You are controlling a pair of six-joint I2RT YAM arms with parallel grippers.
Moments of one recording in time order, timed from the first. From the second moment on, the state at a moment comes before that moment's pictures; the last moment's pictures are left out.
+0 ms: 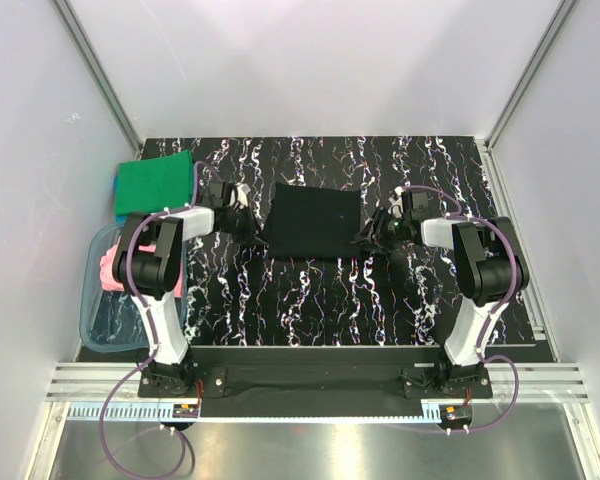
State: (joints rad) left arm -0.19 1.95 1.14 -0.20 0.56 -0.48; right arm 0.16 1.89 0.96 0.01 -0.61 0.67
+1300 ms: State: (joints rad) left arm -0.23 2.11 1.44 -0.28 0.53 -0.39; right arm 0.17 1.90 1.10 -0.07 -0.56 0.62
